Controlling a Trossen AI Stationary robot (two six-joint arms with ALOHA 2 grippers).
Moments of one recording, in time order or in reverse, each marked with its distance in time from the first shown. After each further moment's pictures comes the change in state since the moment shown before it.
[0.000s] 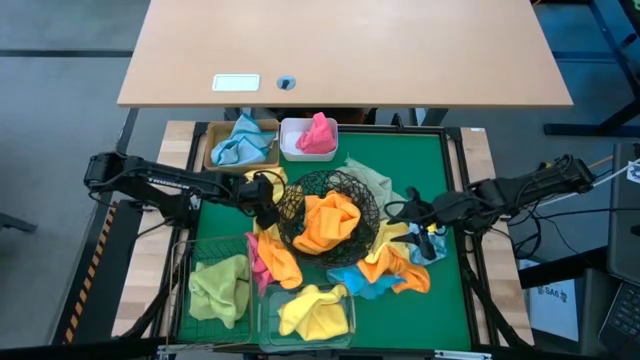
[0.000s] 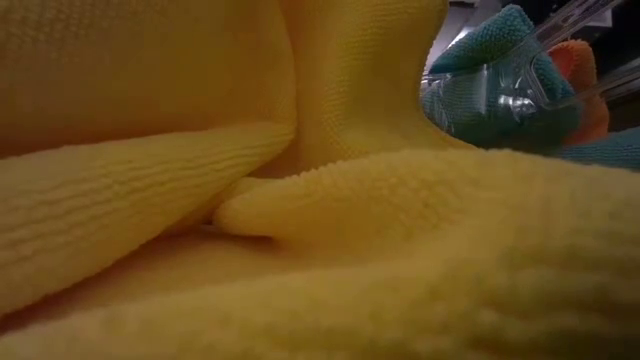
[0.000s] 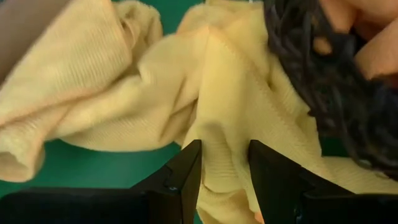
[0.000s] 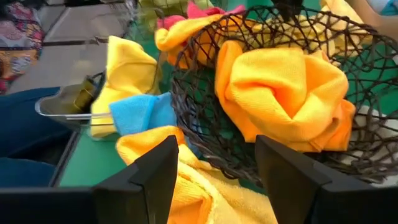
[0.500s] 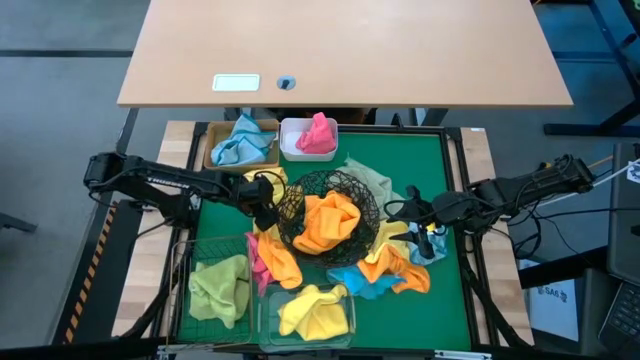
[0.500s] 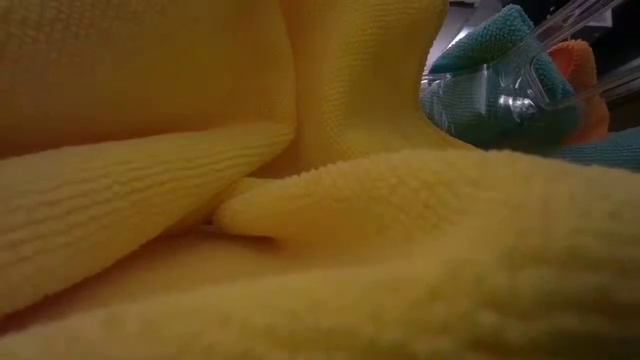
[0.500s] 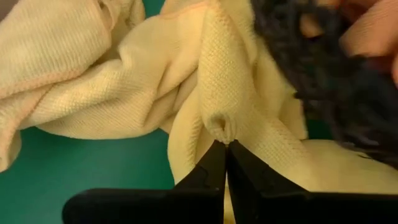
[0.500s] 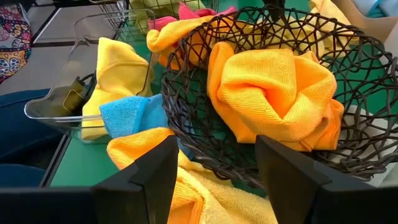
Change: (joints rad) left arm 0.005 -0.003 0.014 -0.025 0.071 0.000; right arm 0.000 0.001 -0.001 0.000 0.033 0.000
